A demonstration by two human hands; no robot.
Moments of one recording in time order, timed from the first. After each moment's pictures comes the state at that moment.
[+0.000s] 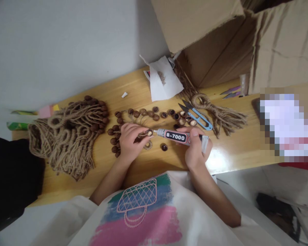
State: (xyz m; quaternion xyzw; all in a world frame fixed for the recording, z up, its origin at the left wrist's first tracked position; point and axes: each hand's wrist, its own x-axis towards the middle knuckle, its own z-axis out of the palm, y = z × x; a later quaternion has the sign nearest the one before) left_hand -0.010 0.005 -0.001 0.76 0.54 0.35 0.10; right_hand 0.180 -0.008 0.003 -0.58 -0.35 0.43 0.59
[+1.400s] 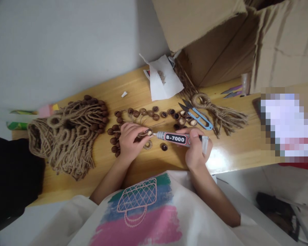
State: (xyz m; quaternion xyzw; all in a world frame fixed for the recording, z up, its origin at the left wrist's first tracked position) left_hand -0.010 0.005 -0.002 0.76 0.53 0.35 0.10; right_hand 0.182 -0.010 0.001 -0.57 -0.35 0.44 0.59
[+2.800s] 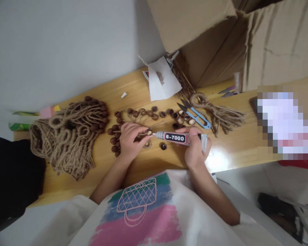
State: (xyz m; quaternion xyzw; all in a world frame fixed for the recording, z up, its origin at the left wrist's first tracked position) left_hand -0.009 0.005 -0.004 0.76 0.53 0.36 0.09; right_hand 0.183 -0.008 -0.001 -0.54 -0.32 0.45 0.64
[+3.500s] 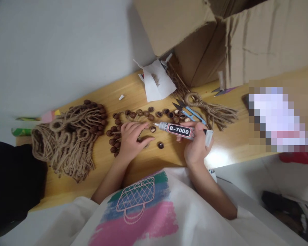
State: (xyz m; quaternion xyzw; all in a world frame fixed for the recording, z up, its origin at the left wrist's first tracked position) left_hand -0.007 0.007 0.001 0.80 0.53 0.25 0.11; right_hand 0.181 0.001 0.005 -0.51 -0.27 0.42 0.70
